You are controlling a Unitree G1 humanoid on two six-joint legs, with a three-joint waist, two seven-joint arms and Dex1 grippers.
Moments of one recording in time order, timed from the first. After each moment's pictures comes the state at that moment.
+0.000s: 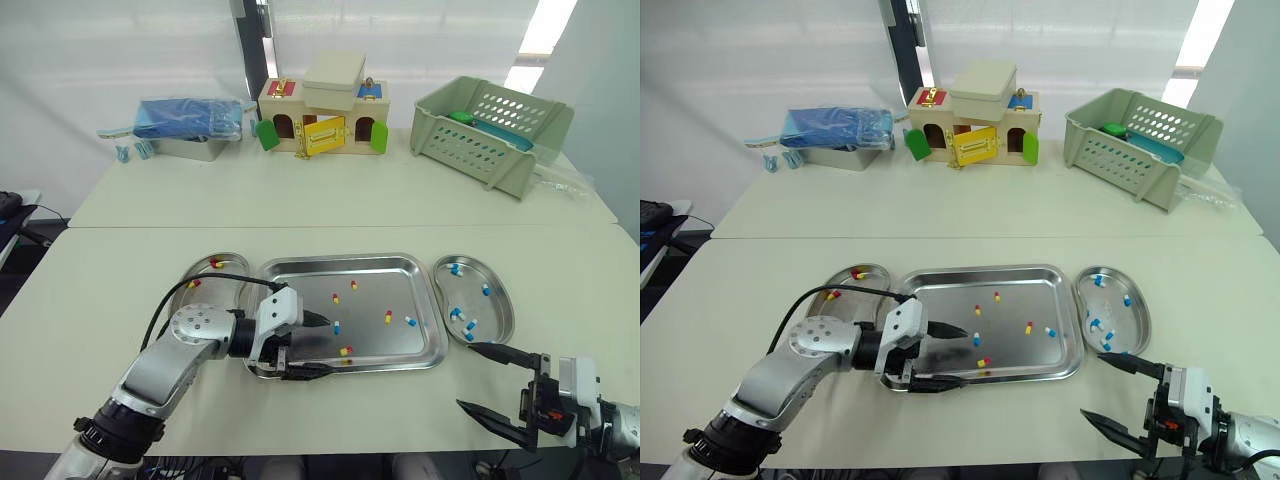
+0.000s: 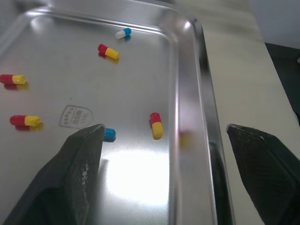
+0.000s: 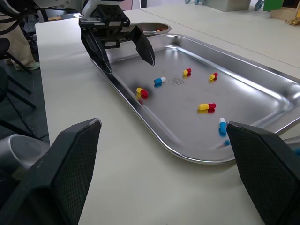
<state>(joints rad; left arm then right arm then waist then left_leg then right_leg) -0.27 0.71 -0.25 -0.24 -0.34 0.43 -1.14 0.42 -0.61 -0.27 -0.35 0.53 -0.07 1.22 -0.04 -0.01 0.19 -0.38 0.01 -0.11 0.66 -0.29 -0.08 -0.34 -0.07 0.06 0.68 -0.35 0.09</state>
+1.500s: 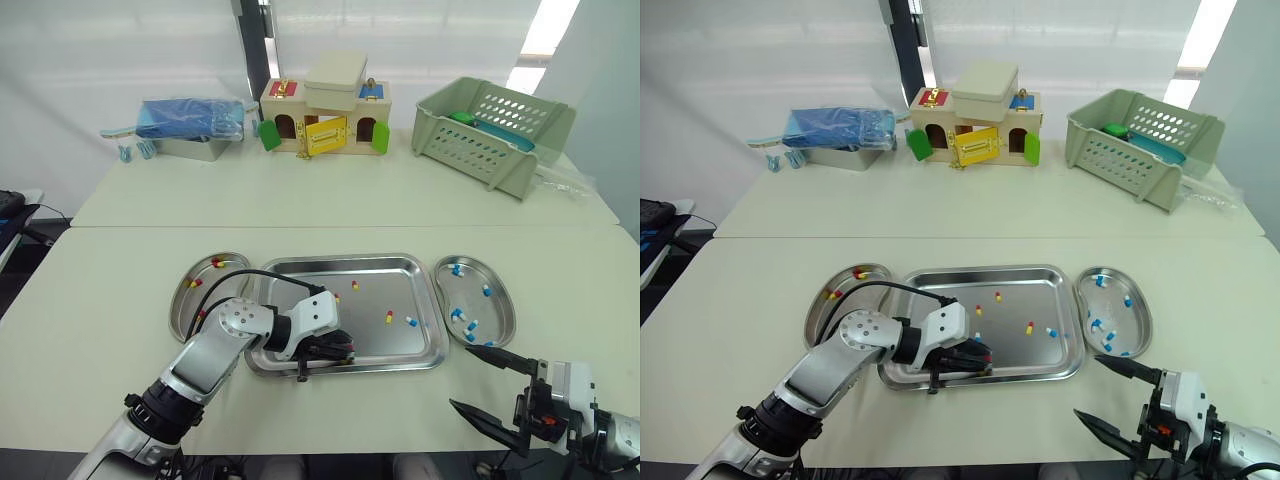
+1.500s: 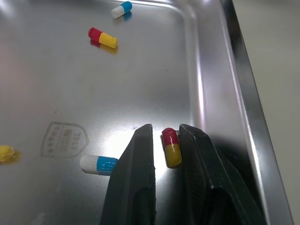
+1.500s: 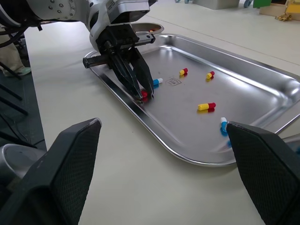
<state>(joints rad) -0.40 0.59 -0.41 -0.18 -0.15 0.47 -1.08 0.48 -0.61 -0.23 -0.41 0.53 -0.07 1.11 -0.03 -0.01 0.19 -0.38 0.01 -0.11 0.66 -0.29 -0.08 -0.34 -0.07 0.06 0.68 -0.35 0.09</state>
